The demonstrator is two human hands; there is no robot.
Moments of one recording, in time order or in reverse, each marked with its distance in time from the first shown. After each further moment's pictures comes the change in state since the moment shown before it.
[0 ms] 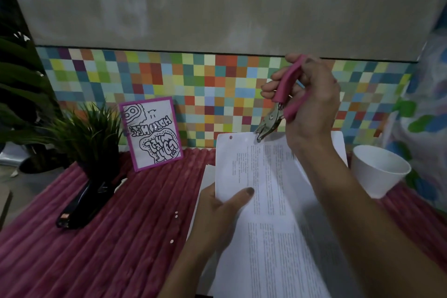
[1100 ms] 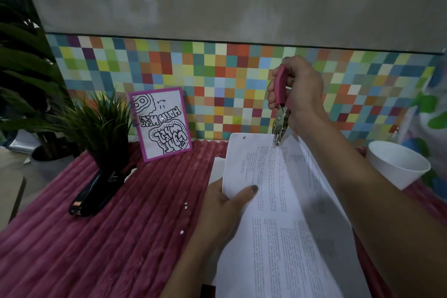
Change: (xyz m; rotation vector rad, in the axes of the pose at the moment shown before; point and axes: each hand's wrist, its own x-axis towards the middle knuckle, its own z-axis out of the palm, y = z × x) left_hand 0.006 -0.013 -0.011 -0.082 -0.021 -0.023; right_hand 0.032 0.042 0.004 -0.258 0.022 0.372
